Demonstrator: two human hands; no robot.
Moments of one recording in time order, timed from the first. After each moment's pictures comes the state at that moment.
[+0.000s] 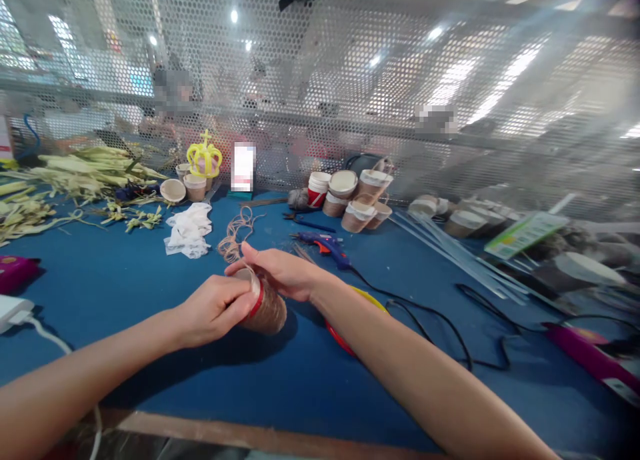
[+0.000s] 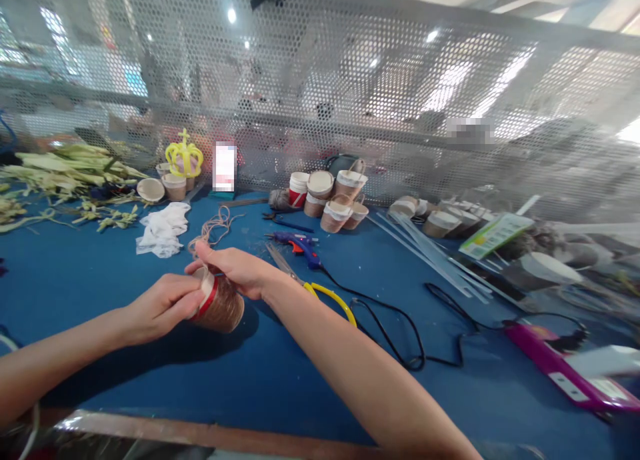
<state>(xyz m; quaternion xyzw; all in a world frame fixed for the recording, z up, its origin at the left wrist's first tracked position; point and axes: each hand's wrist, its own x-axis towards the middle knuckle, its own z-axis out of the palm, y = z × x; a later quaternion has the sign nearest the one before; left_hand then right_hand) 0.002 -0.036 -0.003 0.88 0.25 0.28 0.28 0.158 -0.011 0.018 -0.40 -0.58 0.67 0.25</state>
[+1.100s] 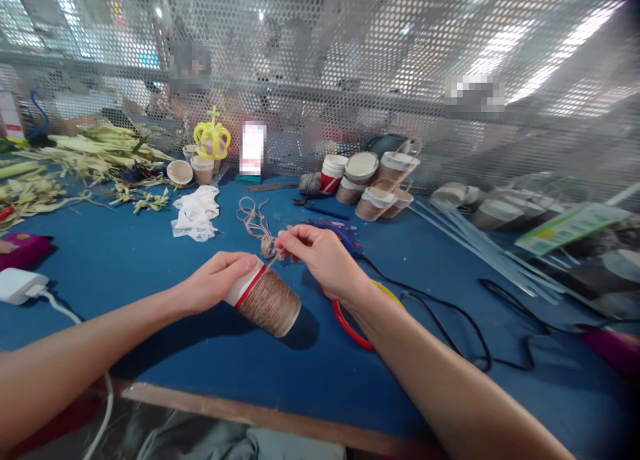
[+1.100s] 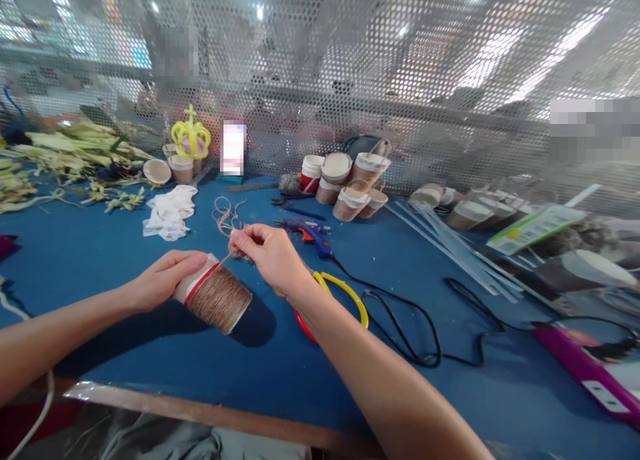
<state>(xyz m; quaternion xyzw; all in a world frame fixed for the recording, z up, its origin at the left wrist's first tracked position) 0.001 -0.030 -0.010 0.62 0.36 0.30 0.63 0.179 -0.027 0.019 -0.48 -0.63 0.43 0.44</state>
